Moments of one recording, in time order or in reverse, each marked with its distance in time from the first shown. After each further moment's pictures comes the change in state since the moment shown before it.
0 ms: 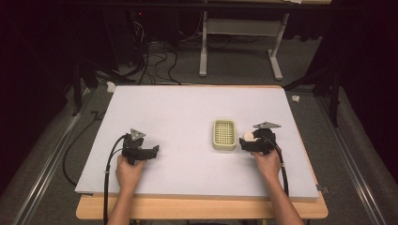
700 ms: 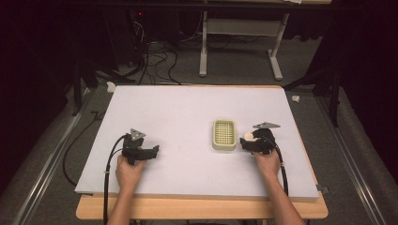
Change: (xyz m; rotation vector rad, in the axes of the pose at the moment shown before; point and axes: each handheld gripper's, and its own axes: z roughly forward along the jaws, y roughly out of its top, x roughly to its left) left arm 0.000 0.000 0.000 0.001 0.001 0.002; right arm -0.003 -0.002 0.006 0.018 0.005 0.007
